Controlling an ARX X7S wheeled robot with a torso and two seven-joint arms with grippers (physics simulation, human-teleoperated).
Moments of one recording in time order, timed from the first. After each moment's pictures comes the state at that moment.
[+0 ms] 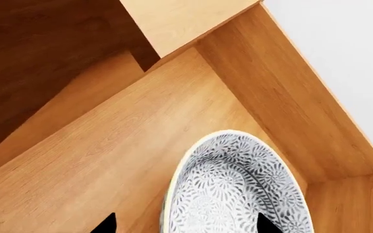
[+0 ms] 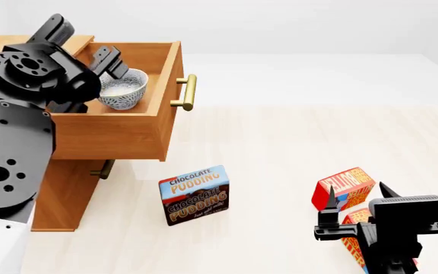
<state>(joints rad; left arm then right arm) -1.64 -0.17 -0.84 -1.31 -0.01 -0.72 -0.53 0.00 0.41 0.03 -0.47 0.21 0.53 0.15</state>
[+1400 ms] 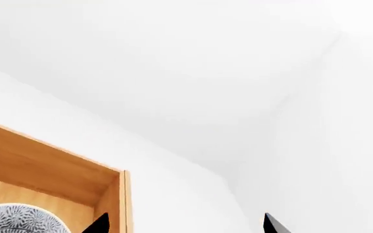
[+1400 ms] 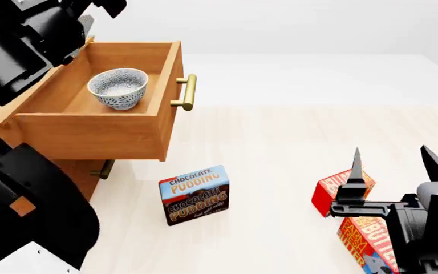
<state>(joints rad) -1.38 -0.07 -0.56 -0.07 -0.60 -1.46 -0.16 0.04 0.46 0.13 -0.87 0.33 0.72 0.28</state>
